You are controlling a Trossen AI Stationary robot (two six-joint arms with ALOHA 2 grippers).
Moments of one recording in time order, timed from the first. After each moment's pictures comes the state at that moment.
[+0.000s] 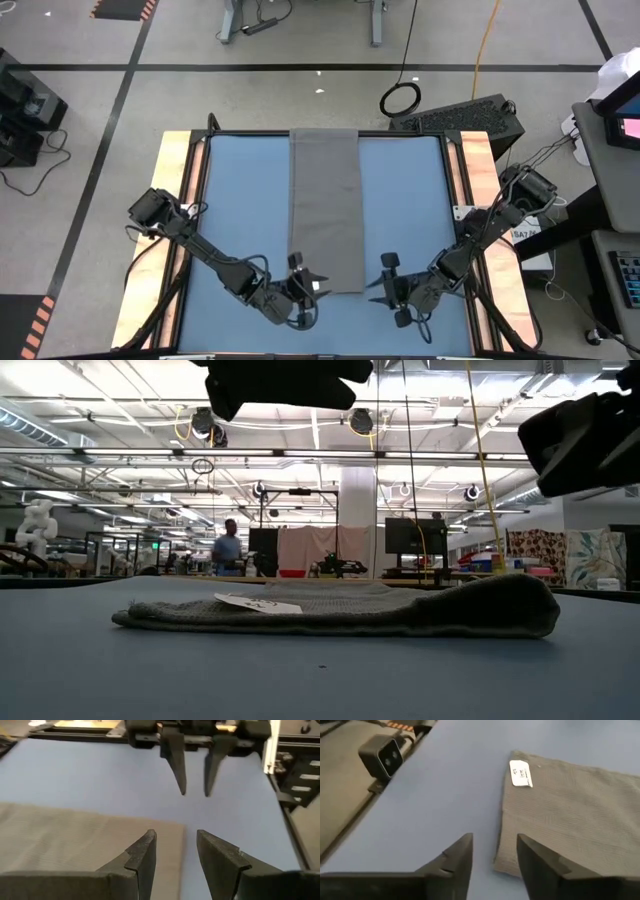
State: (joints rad) left arm -0.61 1.85 1.16 0.12 -0.68 -0.39; right arm 0.76 1.53 0.63 0.25 0.50 0.32
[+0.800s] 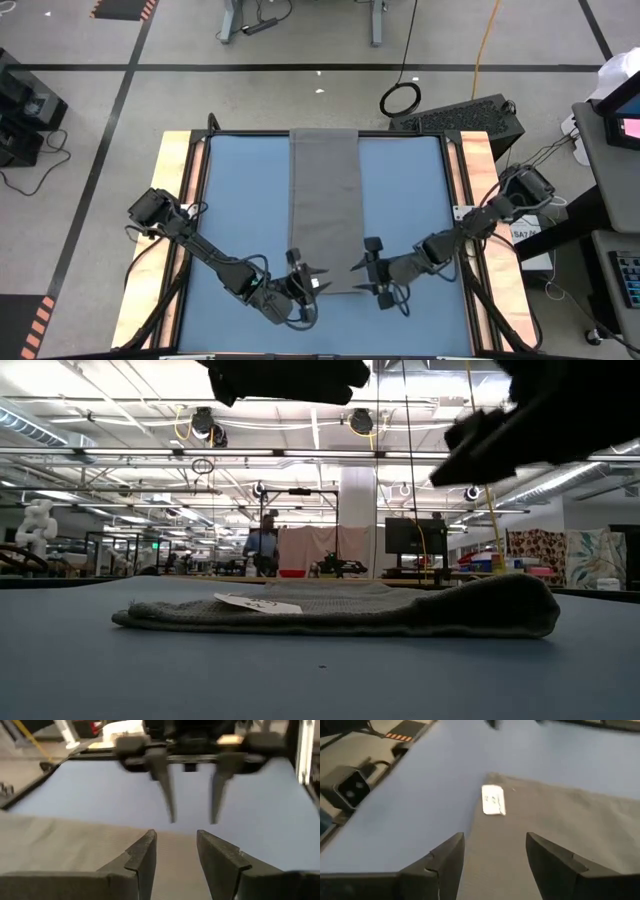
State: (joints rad) left arm -0.61 1.85 1.16 0.13 -0.81 -0.28; right arm 0.55 1.53 0.66 0.33 0.31 0.16
